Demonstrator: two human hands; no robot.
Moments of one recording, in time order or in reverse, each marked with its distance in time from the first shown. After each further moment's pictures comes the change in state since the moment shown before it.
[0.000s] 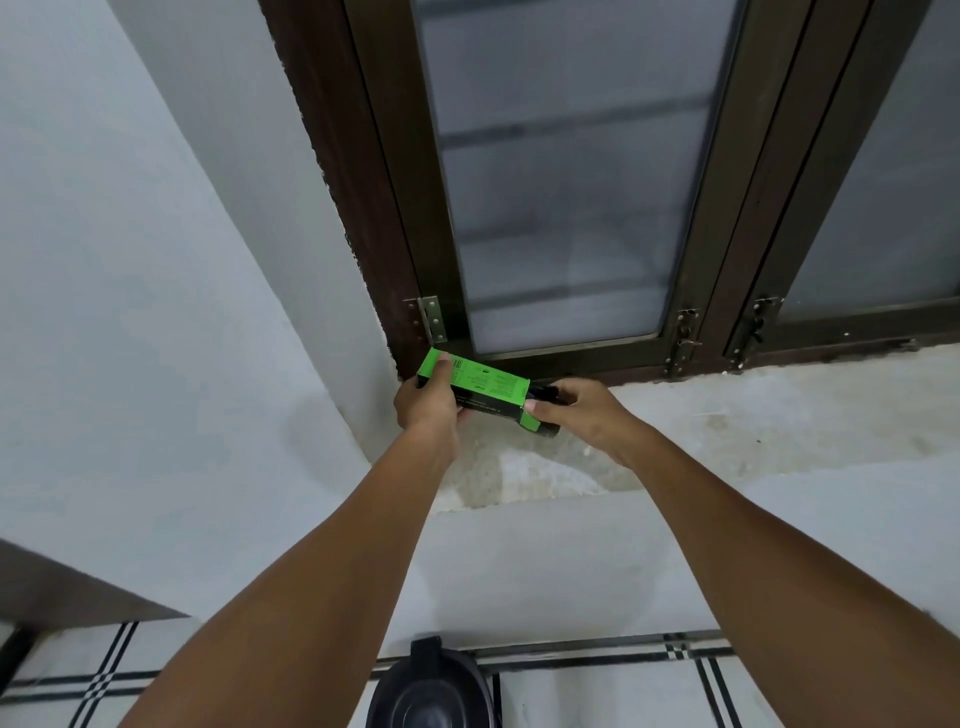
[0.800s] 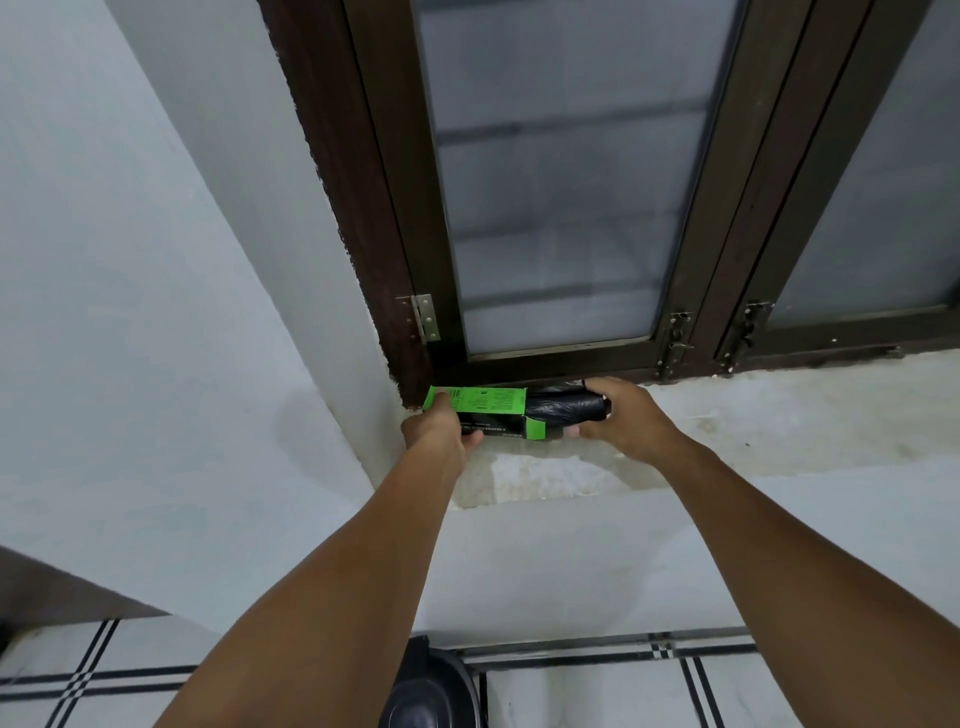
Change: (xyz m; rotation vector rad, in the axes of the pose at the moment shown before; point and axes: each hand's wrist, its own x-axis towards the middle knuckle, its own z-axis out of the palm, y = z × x) left_hand 0.002 -0.024 0.003 0.022 0.102 -0.222; right_hand -0.006 0.029 -0.050 -0.443 0.120 -0.227
